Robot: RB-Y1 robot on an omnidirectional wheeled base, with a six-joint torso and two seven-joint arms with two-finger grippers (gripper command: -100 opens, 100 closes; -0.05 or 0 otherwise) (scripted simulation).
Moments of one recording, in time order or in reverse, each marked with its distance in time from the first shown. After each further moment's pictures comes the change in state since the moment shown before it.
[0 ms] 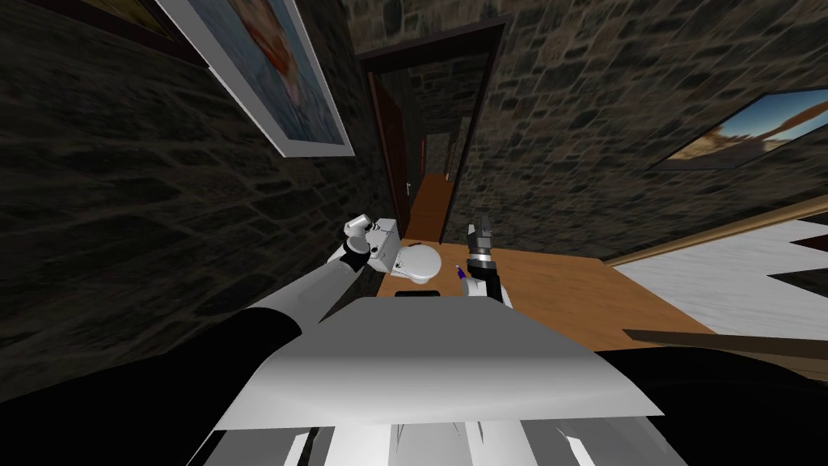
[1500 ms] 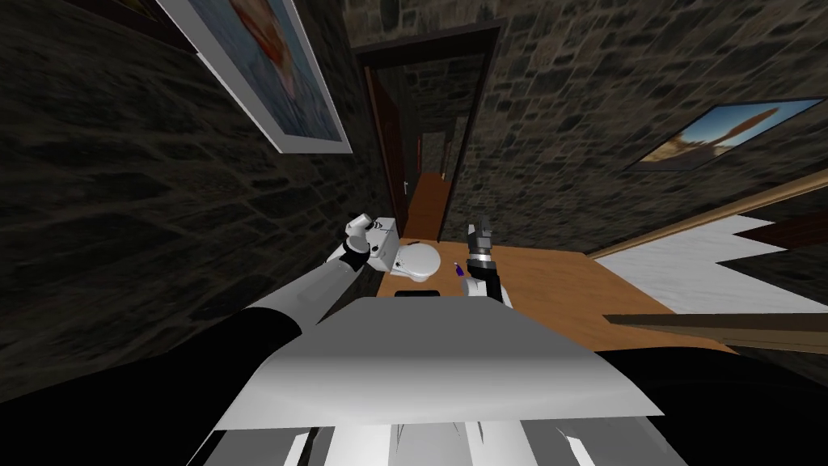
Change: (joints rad) left arm -0.009 0.005 -0.009 0.032 0.107 -0.046 -0.039; right arm 0.000 0.000 0.000 0.000 0.000 0.000 0.000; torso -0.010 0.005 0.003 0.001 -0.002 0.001
